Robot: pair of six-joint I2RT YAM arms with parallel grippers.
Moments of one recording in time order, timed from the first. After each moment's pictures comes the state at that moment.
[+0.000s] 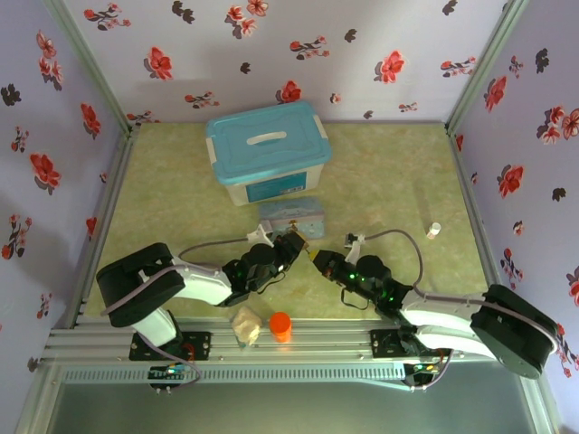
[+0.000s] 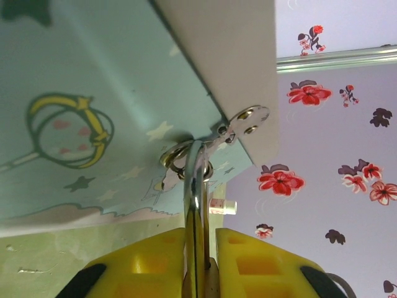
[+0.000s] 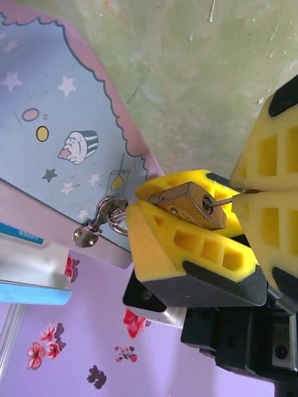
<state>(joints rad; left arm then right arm) -1.10 1.61 0.48 0.88 -0.30 -1.51 0.92 1.06 0.11 0.72 0.00 1.22</state>
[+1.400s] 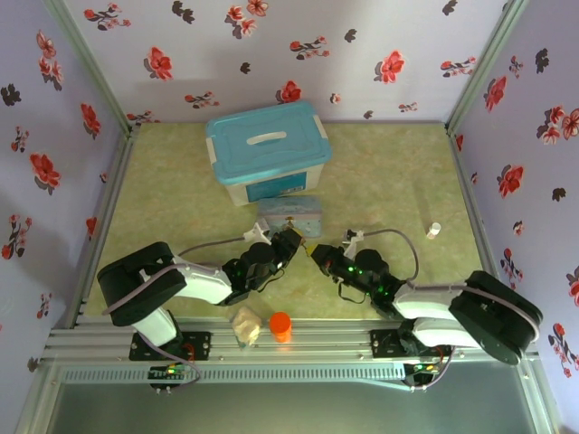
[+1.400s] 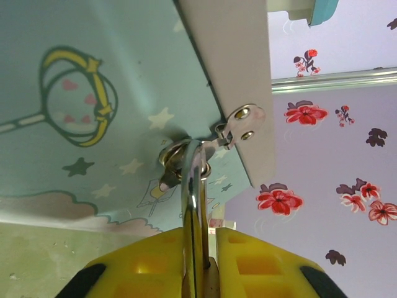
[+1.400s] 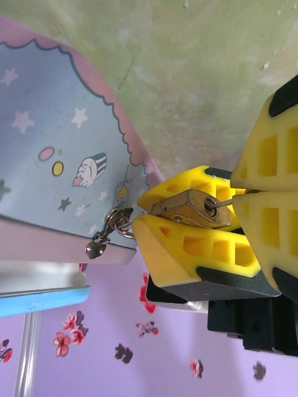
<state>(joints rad) -1.09 1.62 0.48 0.90 -0.35 -1.51 0.87 1.20 0.14 0.84 -0.08 1.38</state>
